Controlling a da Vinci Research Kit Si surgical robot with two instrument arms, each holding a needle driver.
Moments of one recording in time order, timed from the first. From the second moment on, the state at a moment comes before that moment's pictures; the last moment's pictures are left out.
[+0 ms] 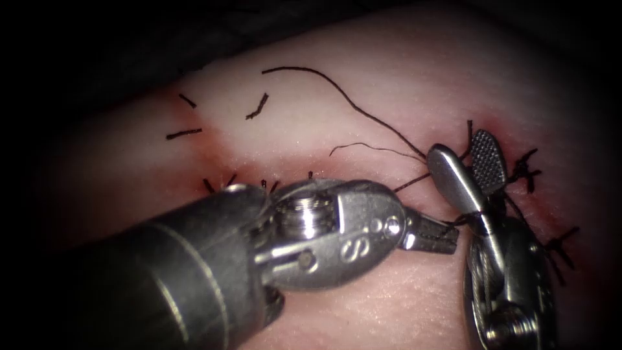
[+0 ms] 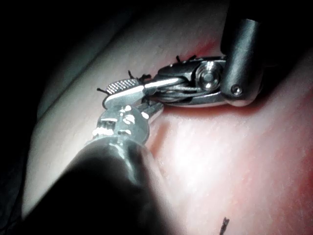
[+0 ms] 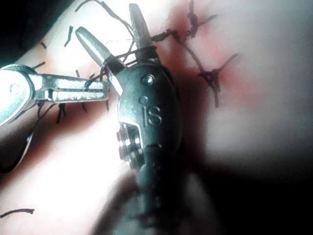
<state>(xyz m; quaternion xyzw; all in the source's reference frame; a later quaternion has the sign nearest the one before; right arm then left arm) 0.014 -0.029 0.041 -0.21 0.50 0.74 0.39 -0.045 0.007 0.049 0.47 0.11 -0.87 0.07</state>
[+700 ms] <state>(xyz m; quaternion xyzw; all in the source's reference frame) 0.016 -0.029 0.040 -0.20 0.50 0.74 0.40 -0.044 0.007 0.050 0.47 0.11 -0.87 0.08</state>
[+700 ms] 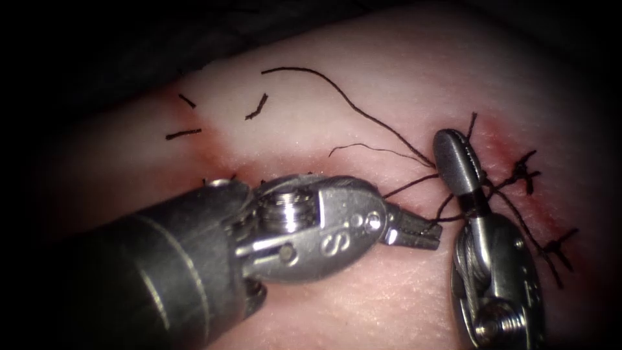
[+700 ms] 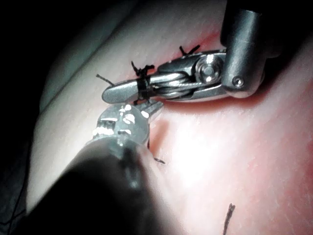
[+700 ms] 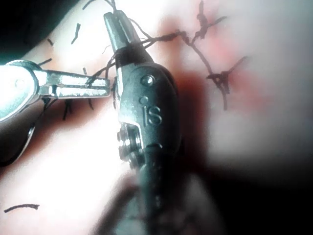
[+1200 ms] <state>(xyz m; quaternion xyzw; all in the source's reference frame) 0.020 -0.032 0.038 -0.20 0.53 0.70 0.45 -0.037 0.016 0.050 0.44 0.11 -0.89 0.03</state>
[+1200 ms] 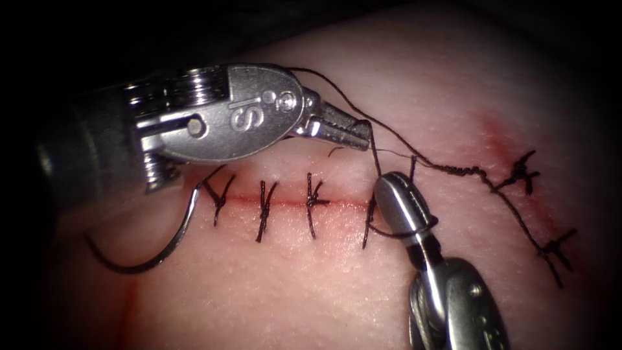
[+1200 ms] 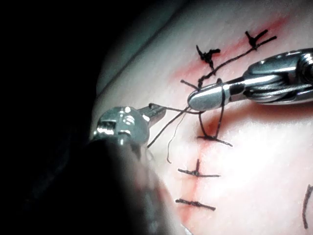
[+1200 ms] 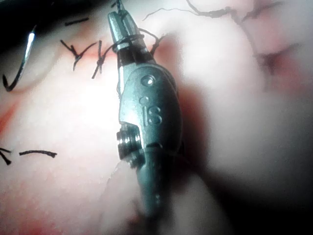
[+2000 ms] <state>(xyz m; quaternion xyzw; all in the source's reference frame) 0.021 -0.038 0.040 -0.21 0.50 0.65 0.53 -0.040 0.030 0.061 0.44 0.08 -0.89 -0.05</state>
